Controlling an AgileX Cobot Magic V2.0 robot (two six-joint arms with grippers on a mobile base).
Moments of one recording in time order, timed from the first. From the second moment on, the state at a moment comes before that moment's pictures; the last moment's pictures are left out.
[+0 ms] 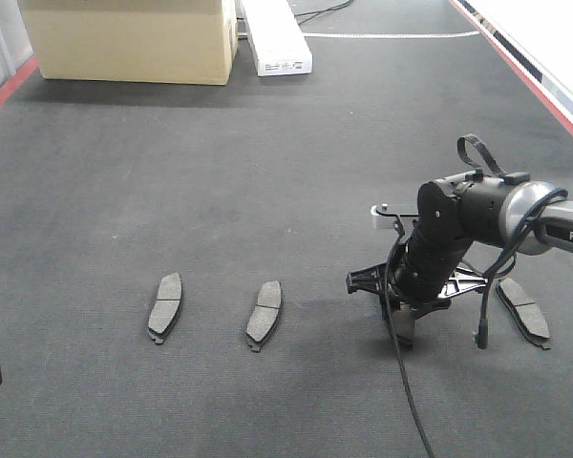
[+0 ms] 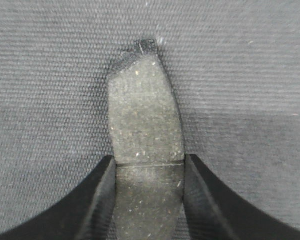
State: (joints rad) left arm -0.54 0.36 -0.42 0.21 0.44 -0.22; right arm 0.30 1.99 -1.35 -0.03 0.81 0.29
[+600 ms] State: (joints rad) left arm -0.54 0.36 -0.42 0.21 0.44 -0.22; right arm 0.30 1.63 -1.27 -0.15 0.83 0.28
